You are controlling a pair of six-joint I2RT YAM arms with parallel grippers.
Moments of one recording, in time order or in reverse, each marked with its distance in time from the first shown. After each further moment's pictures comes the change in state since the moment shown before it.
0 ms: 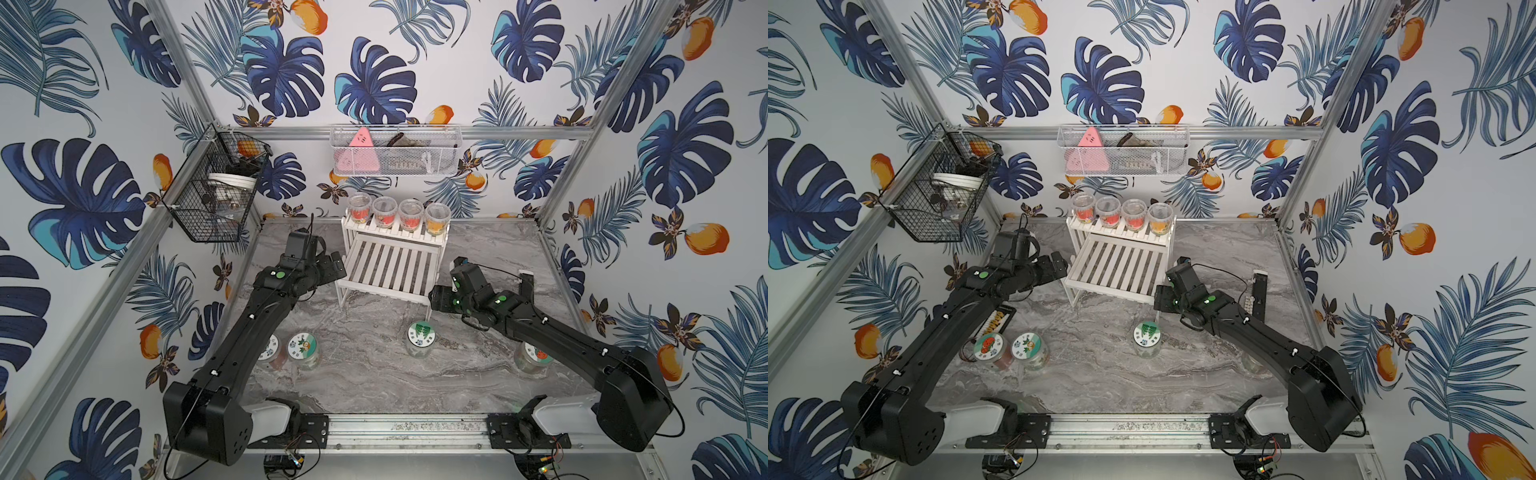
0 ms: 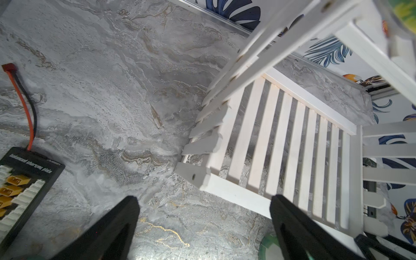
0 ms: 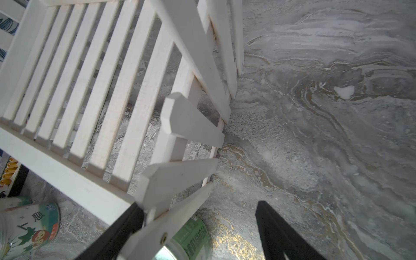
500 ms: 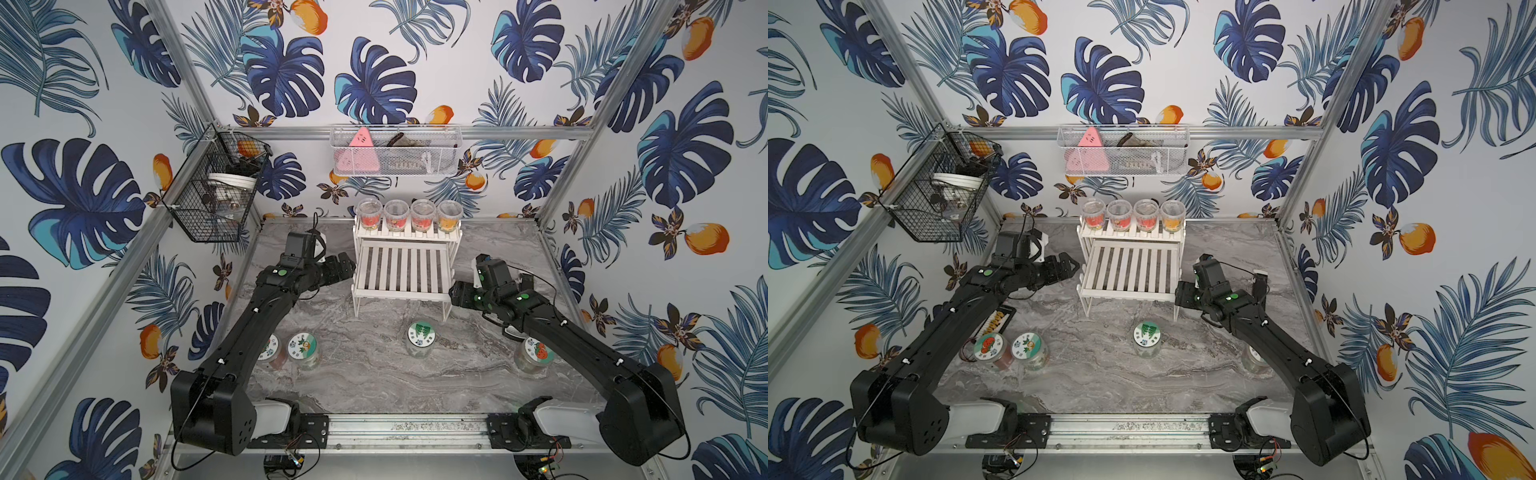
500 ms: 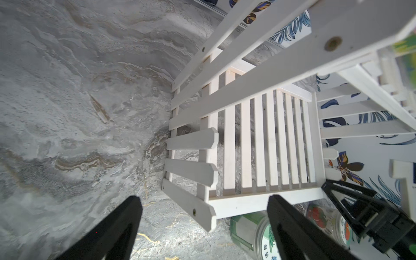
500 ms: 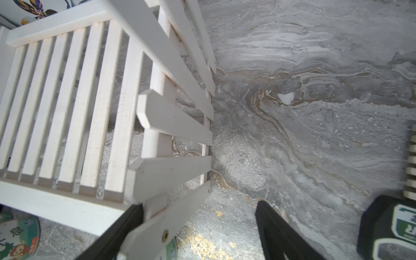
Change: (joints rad) left arm 0.017 0.034 -0.037 0.095 0.278 0.027; right arm -0.209 -0.076 -0.048 -0.029 -0.110 -0.107
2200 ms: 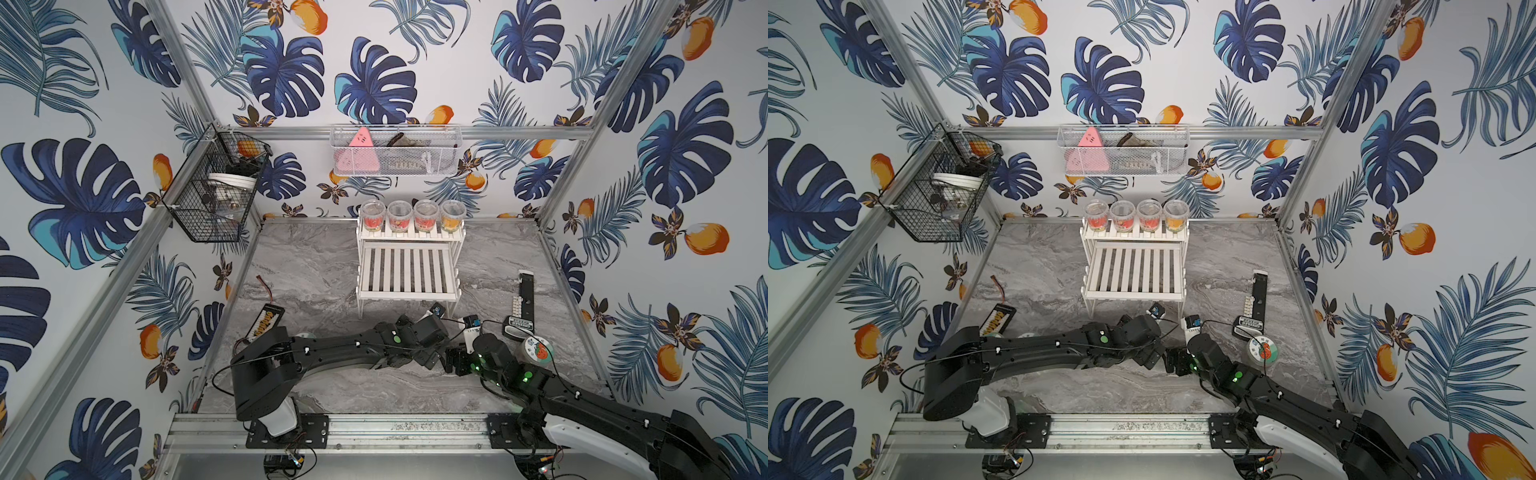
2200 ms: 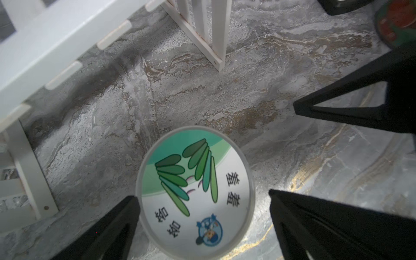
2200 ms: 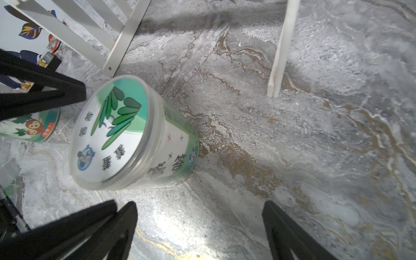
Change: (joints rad) left arm -0.962 0.332 -0.061 0.177 -0.648 0.168; right arm 0.427 -0.436 -0.659 0.376 0.100 0.103
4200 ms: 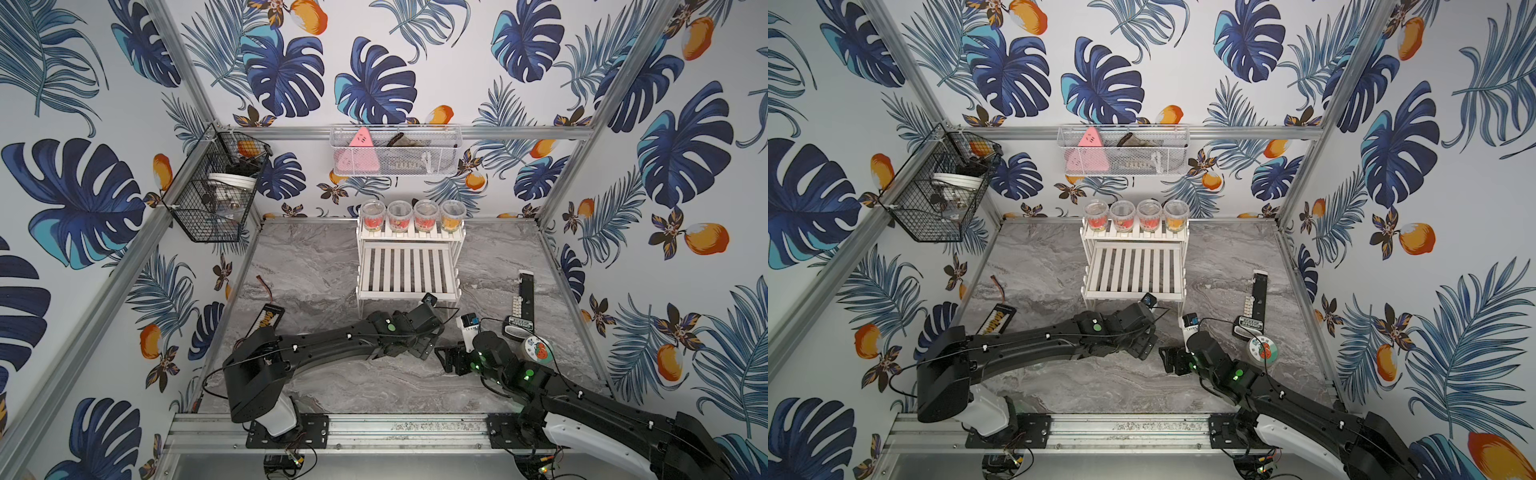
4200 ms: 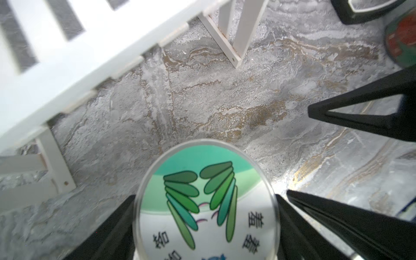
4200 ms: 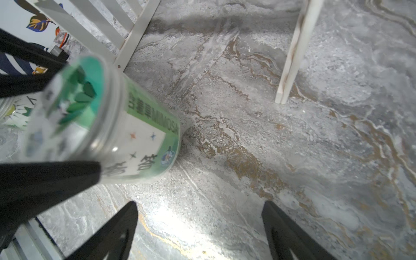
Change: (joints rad) left arm 0.062 -0.081 0.082 -0.191 0.051 -0.084; right arm 0.010 -0.010 0.040 -0.029 -0.017 -0.072
